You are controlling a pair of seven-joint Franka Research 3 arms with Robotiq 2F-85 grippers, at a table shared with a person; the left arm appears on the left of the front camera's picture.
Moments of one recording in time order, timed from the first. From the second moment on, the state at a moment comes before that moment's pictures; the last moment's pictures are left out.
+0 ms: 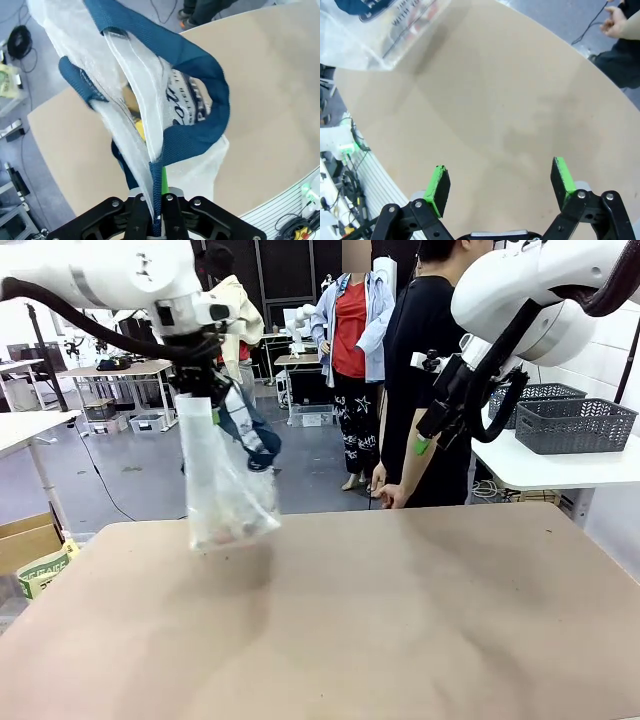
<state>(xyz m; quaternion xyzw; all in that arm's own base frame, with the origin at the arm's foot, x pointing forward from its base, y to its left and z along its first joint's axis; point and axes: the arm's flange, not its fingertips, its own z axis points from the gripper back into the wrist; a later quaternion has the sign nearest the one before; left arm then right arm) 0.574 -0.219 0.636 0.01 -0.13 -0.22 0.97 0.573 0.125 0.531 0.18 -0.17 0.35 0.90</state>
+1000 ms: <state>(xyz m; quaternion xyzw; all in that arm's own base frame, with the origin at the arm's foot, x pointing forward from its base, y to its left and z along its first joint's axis) 0.529 -0.056 0.601 0.07 -0.15 -0.21 0.96 0.573 0.125 0.531 0.18 -0.17 0.35 0.90</state>
